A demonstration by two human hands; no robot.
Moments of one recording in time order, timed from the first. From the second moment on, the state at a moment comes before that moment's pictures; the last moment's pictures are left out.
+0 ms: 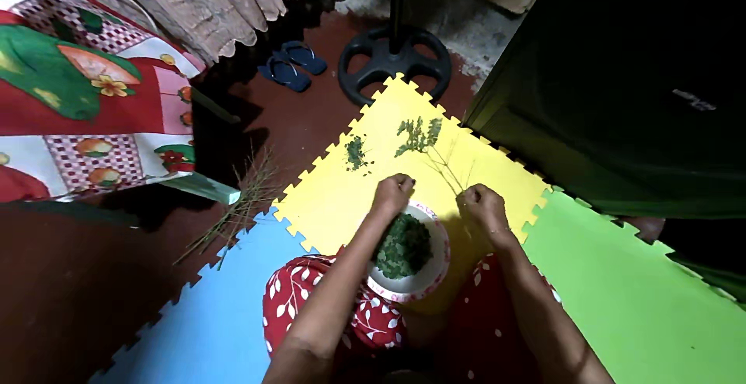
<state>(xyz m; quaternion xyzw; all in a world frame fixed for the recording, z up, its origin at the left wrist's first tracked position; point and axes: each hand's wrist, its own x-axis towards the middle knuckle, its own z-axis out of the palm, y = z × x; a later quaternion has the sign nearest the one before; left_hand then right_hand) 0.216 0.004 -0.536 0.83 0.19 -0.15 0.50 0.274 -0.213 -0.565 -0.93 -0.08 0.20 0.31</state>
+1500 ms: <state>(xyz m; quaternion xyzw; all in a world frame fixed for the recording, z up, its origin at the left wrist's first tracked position) -0.004 0.035 -0.423 0.96 0.02 0.06 0.29 0.141 -0.172 -0.411 -0.61 -0.12 0.30 0.72</state>
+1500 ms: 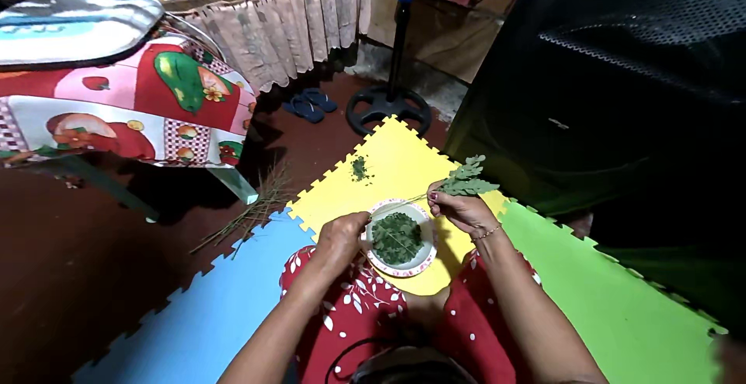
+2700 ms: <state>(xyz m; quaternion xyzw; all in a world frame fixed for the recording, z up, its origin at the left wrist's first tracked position) 0.065 -0.010 -0.463 0.81 0.10 -0.01 0.58 0.142 -0.156 -0.488 -0.54 0.03 0.37 0.75</state>
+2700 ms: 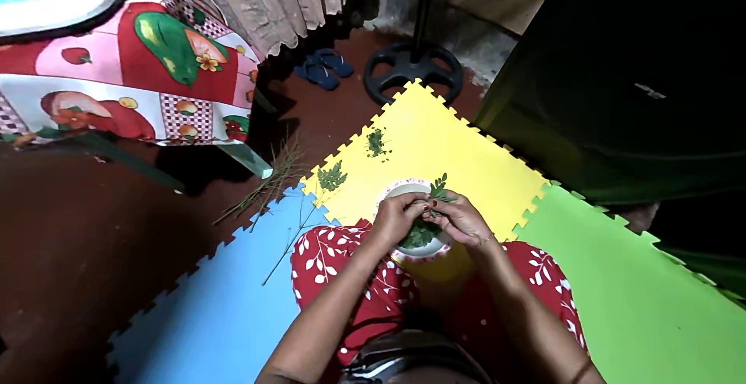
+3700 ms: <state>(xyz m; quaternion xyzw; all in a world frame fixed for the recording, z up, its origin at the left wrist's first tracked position) 0.226 0.069 -0.550 0.88 0.11 -0.15 0.43 0.205 -0.150 -0.558 -0.54 0.17 0.40 0.72</state>
